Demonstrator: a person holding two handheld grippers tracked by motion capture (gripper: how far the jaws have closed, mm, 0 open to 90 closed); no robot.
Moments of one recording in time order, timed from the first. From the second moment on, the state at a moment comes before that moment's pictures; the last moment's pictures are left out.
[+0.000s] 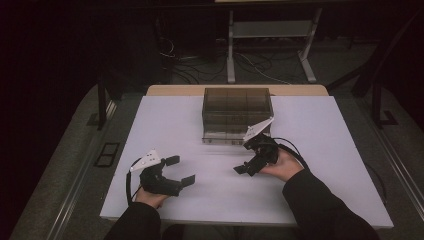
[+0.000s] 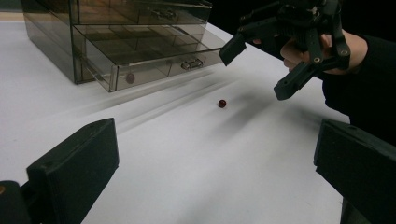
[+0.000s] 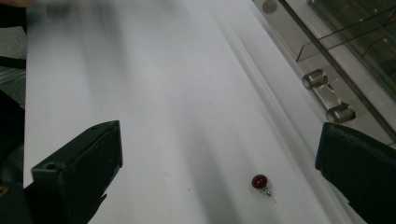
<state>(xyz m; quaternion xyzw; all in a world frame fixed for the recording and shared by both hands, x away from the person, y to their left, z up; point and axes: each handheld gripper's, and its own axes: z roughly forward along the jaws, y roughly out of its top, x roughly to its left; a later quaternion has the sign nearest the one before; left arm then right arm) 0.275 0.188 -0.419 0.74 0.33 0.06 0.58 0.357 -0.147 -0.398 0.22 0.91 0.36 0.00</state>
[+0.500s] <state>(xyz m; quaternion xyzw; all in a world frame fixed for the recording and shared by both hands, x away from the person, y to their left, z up) 0.275 0.188 -0.420 0.74 0.33 0.06 0.58 0.360 -0.153 -0.423 0.23 0.91 0.34 -0.01</state>
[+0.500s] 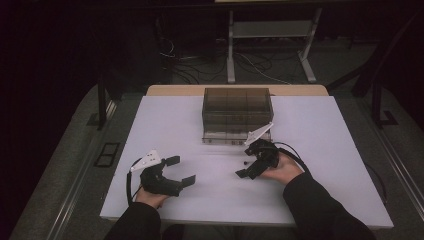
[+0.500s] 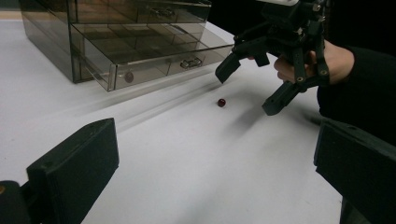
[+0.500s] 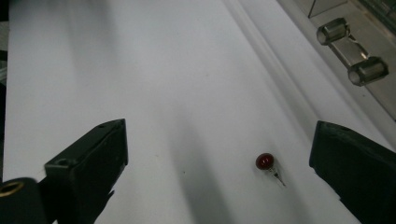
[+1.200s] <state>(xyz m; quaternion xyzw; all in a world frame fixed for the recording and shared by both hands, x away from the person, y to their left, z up) 0.275 0.188 -0.419 0.74 0.33 0.06 0.58 0.370 -0.163 -0.438 0.24 0.91 0.33 0.02</state>
